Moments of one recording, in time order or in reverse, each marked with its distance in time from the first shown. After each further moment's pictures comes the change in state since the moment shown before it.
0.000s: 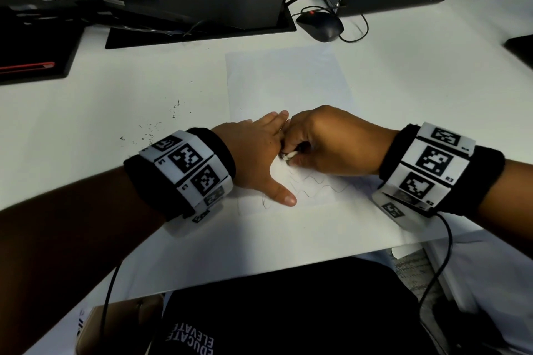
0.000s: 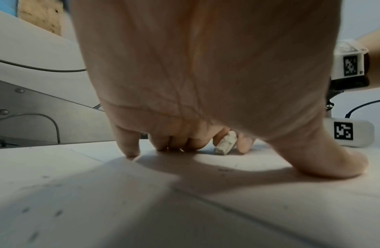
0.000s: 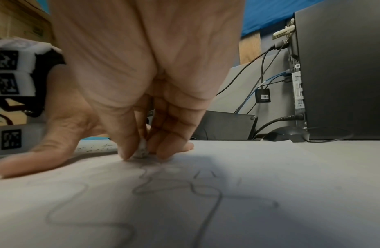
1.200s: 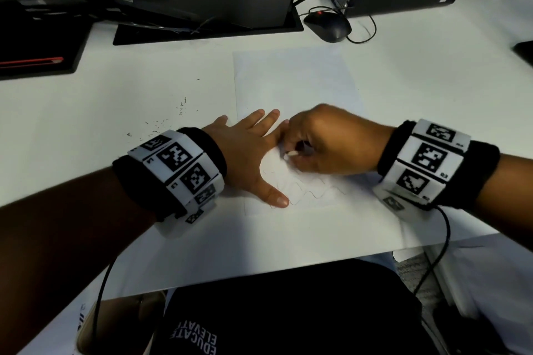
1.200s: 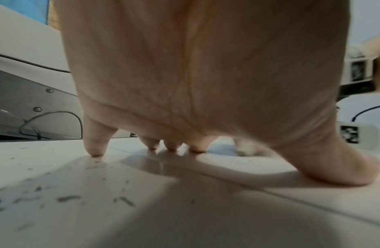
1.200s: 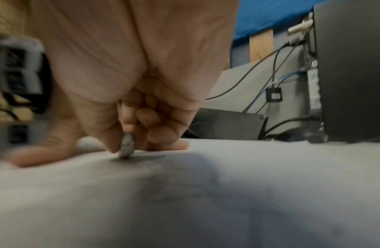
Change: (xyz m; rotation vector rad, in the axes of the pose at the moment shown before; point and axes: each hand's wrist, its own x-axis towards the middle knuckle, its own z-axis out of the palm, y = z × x) left_hand -0.016 -0.012 0.005 0.016 -0.092 -0.148; right_hand 0.007 -0.009 -0.001 -0.029 -0.051 -0.029
